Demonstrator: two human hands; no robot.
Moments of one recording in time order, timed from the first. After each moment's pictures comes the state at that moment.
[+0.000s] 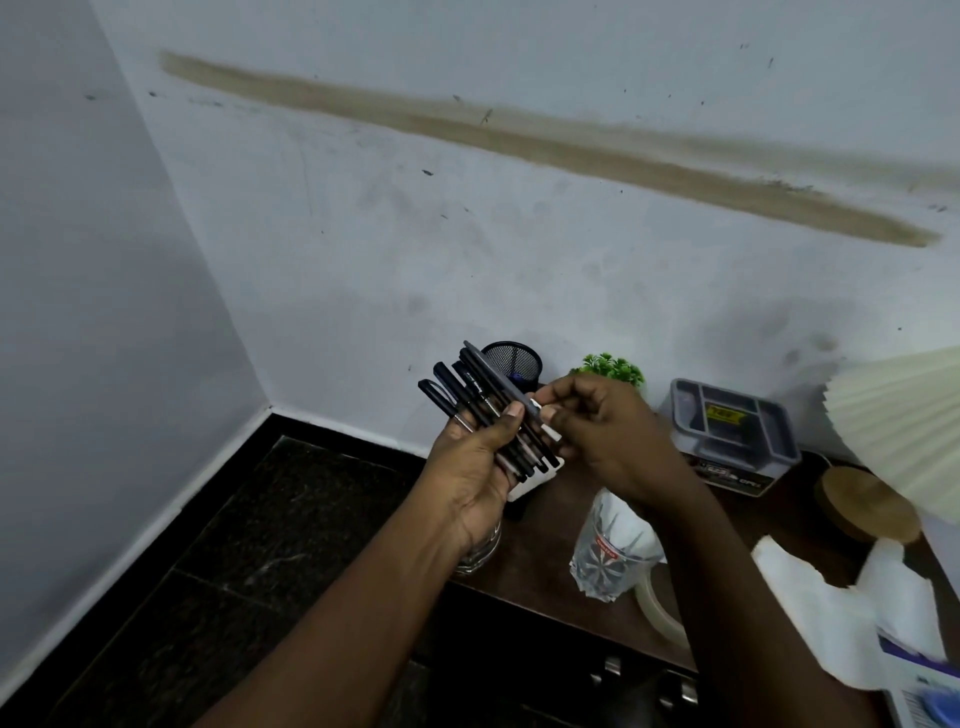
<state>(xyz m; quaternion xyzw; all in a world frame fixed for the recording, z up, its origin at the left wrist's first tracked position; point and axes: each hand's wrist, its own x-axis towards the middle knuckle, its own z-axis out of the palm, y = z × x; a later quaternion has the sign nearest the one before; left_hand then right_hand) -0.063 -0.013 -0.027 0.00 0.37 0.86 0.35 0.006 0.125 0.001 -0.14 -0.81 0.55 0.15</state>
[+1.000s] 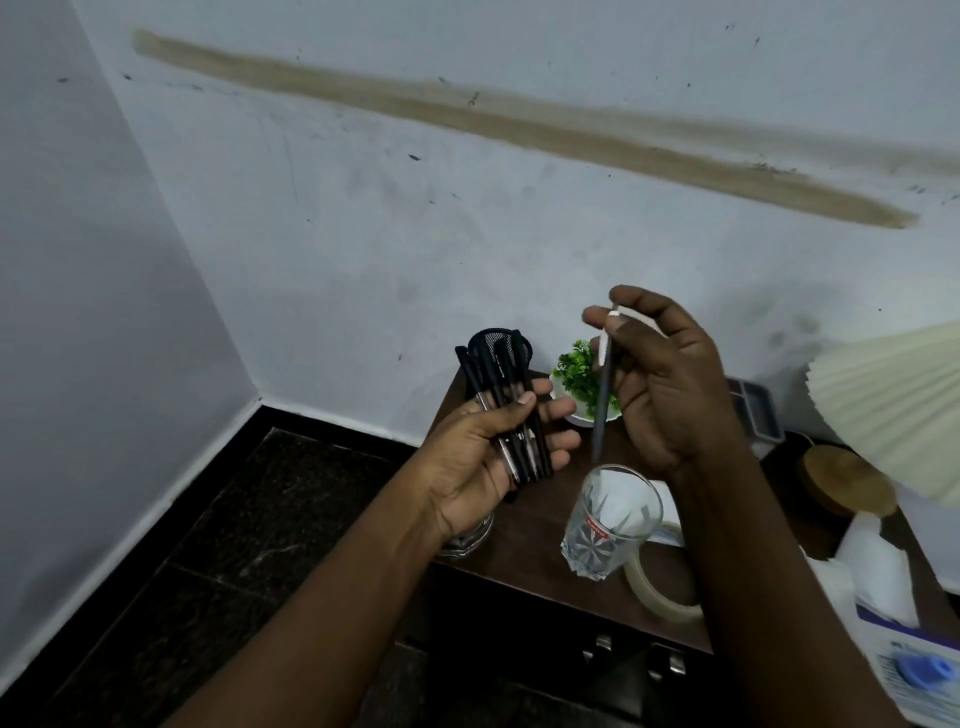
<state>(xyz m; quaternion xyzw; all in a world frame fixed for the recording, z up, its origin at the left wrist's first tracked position) -0.061 -0.023 -0.019 0.10 0.37 0.79 0.48 0.015 0.141 0.036 -0.10 -0.54 0.78 0.31</state>
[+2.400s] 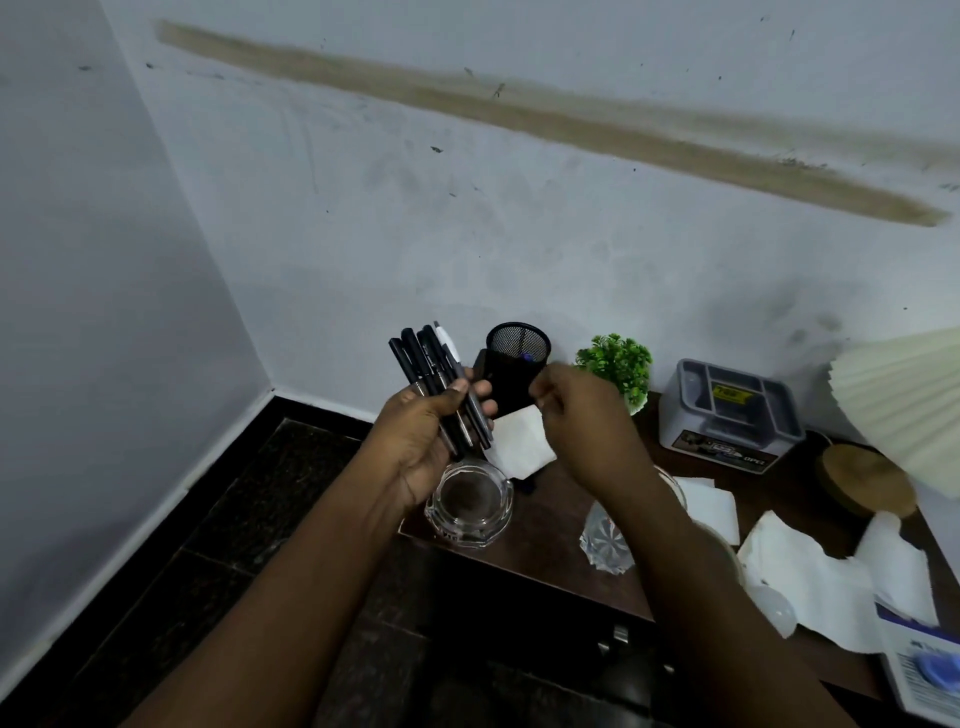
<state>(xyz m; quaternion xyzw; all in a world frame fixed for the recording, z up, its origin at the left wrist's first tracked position) -0.105 -0.062 -0.029 0.00 0.45 0.82 0.34 -0.016 0.096 -0.017 -0.18 -0.93 0.26 0.18</state>
